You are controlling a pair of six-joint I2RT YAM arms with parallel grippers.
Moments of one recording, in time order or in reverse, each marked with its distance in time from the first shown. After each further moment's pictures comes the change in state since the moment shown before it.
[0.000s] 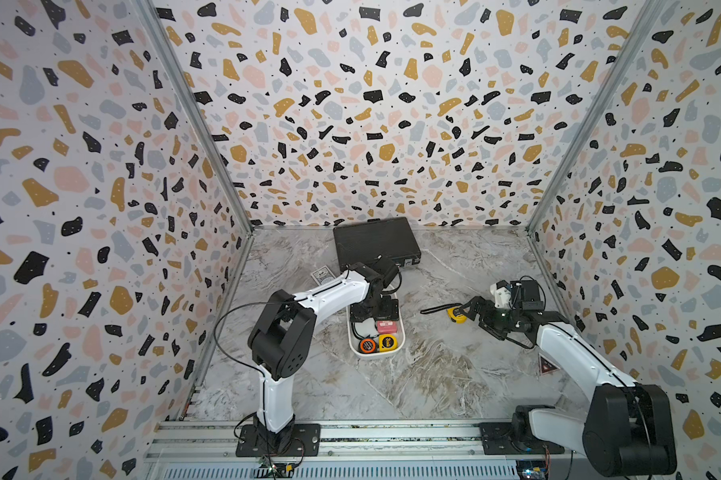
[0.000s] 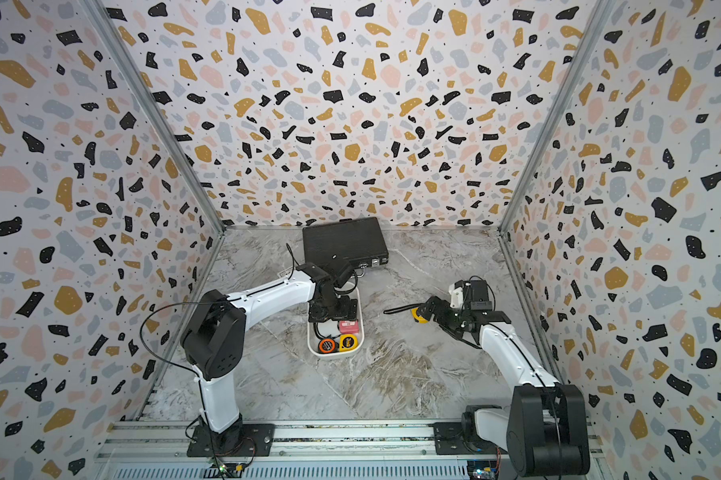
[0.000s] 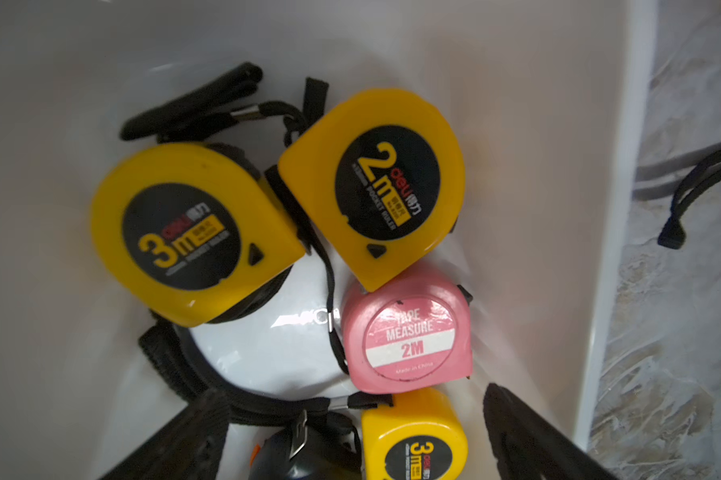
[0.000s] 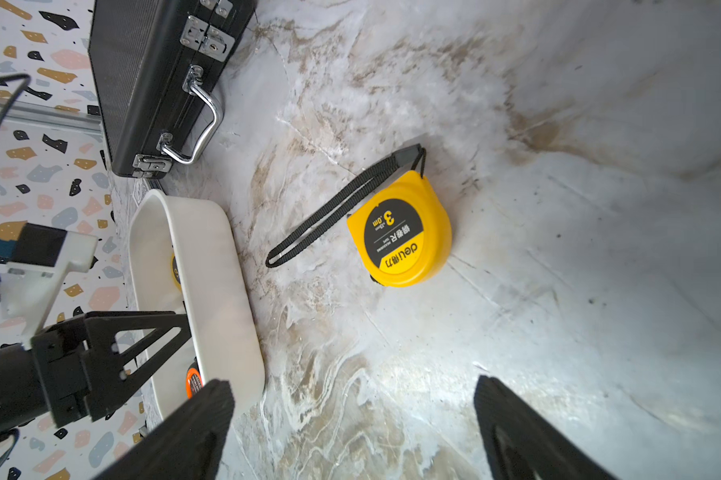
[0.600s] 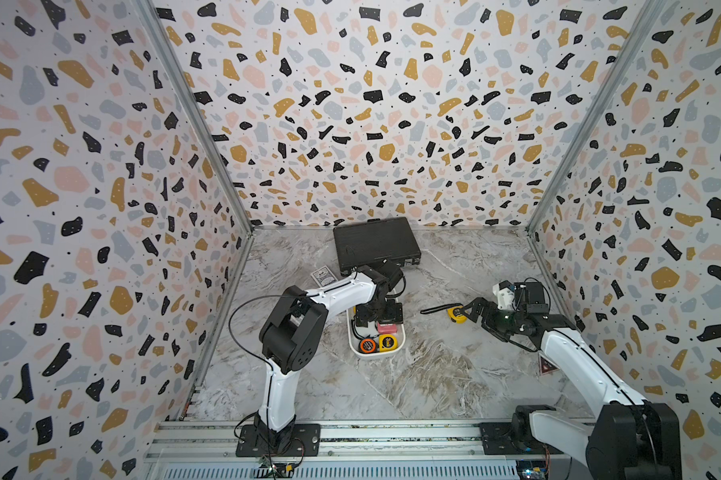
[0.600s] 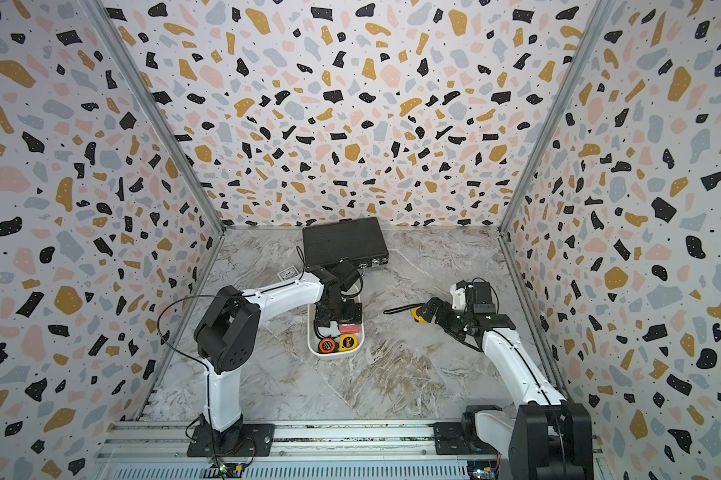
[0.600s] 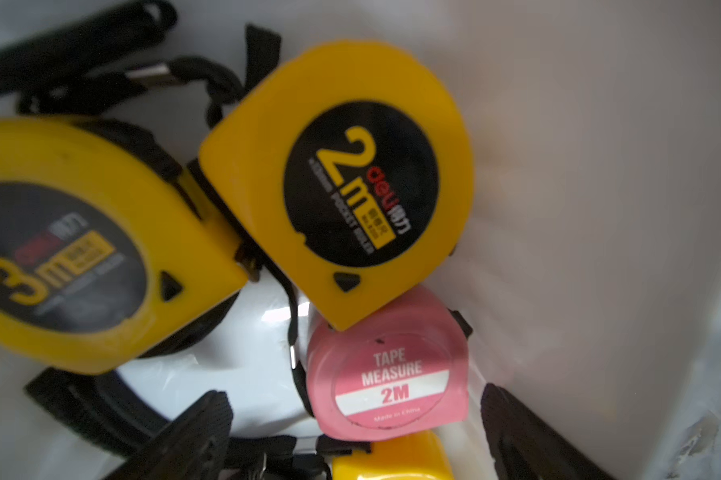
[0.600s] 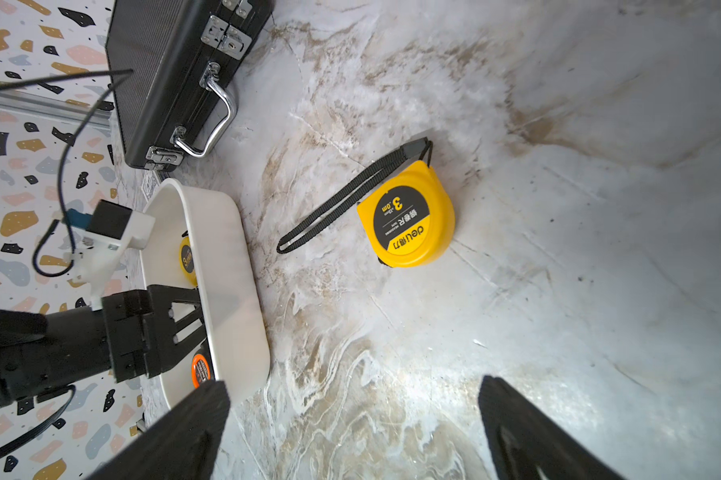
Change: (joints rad) left arm -0.013 0.076 0.009 0.025 0.052 -0.048; right arm 0.000 -0.076 0.000 -0.051 0.003 -0.011
